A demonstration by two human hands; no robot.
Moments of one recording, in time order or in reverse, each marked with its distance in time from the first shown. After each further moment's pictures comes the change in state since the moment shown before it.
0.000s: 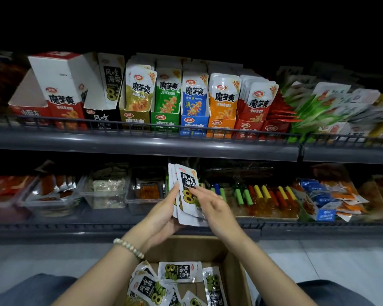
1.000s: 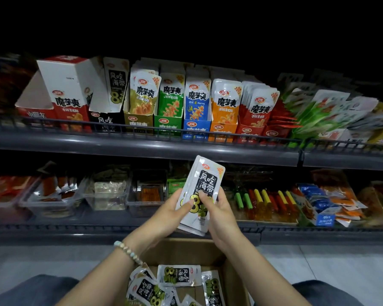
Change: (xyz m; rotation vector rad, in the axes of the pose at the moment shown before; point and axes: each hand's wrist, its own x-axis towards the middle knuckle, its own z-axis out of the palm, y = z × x) left_hand 0.001 -0.002 -0.011 0.680 -0.097 0.306; right_hand 0.008 -0.004 0.013 0.633 0.210 0.160
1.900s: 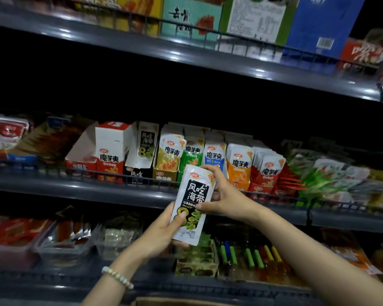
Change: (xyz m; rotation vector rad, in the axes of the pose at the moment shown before) left_hand -0.023 0.079 -0.076 -0.080 0.022 0.229; right_hand 0.034 -0.153 0.074 -0.789 -0.557 -0.277
